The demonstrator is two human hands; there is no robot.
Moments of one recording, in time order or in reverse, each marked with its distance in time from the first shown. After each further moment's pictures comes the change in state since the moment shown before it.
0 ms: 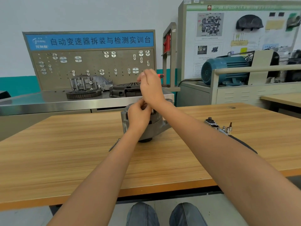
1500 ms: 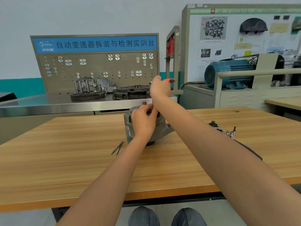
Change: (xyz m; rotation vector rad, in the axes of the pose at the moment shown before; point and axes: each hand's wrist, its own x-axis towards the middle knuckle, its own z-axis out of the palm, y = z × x) left_hand -0.009 0.002 0.006 0.203 0.059 0.080; right_hand 0.017 -0.008 0.002 0.319 0.276 0.794
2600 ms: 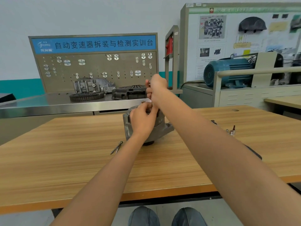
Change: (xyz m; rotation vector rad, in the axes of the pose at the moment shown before) left_hand 0.002 0.002 -0.003 0.020 -0.036 0.015; right_hand 0.004 -0.013 -0.005 0.299 -0.276 0.201
